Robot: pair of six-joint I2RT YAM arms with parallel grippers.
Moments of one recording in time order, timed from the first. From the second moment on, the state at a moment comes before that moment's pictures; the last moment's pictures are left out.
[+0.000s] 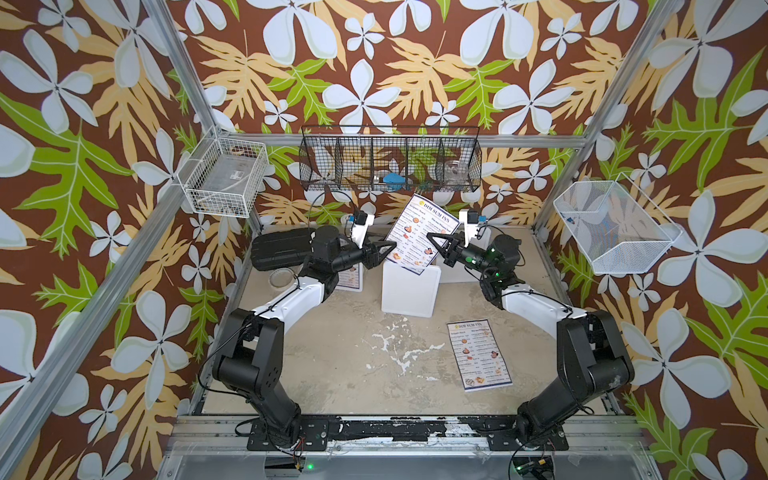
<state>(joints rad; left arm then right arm) -0.30 1.65 1.12 0.47 0.74 -0.24 0.26 1.64 1.01 0.81 -0.77 0.51</state>
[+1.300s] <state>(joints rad) -0.30 1.53 0.97 0.49 0.72 -0.19 0.22 1.56 1.04 0.51 -0.90 0.10</state>
